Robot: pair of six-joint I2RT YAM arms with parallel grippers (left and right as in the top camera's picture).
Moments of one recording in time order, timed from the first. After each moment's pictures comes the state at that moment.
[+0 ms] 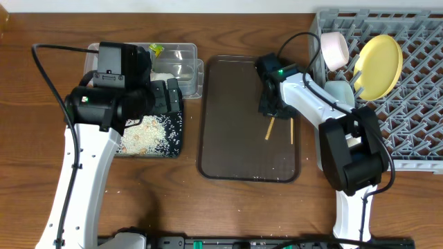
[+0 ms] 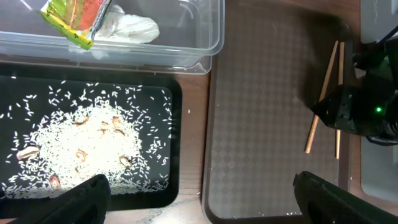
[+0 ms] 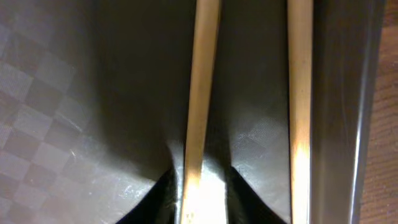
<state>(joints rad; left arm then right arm) -0.11 1.38 1.43 -1.08 0.17 -0.25 0.41 2.14 1.54 -0.89 0.13 0.66</state>
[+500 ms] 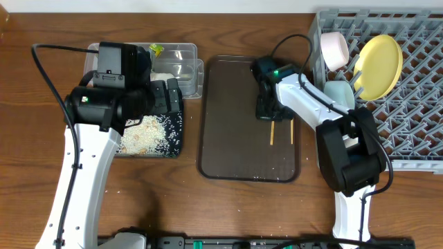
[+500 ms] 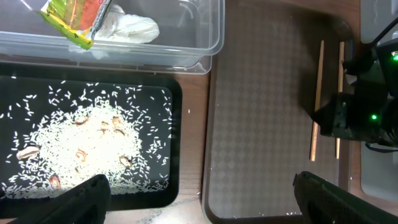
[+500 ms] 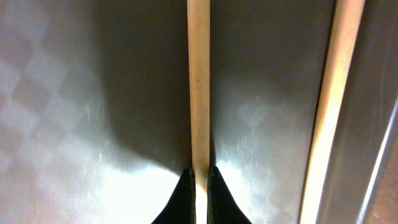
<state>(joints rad) -0.11 1.38 1.43 -1.08 0.17 -0.25 0.44 2.14 1.56 -0.96 0.10 0.57</state>
